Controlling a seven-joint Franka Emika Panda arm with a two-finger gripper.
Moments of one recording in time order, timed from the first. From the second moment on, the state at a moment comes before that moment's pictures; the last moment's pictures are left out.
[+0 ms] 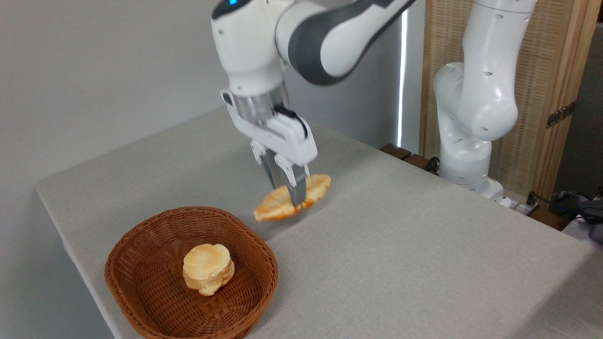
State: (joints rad) arm -0.56 -0.23 0.35 -2.19 0.02 1.88 0.55
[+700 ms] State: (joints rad) arm -0.55 -0.17 0.39 -2.05 0.00 2.26 0.55
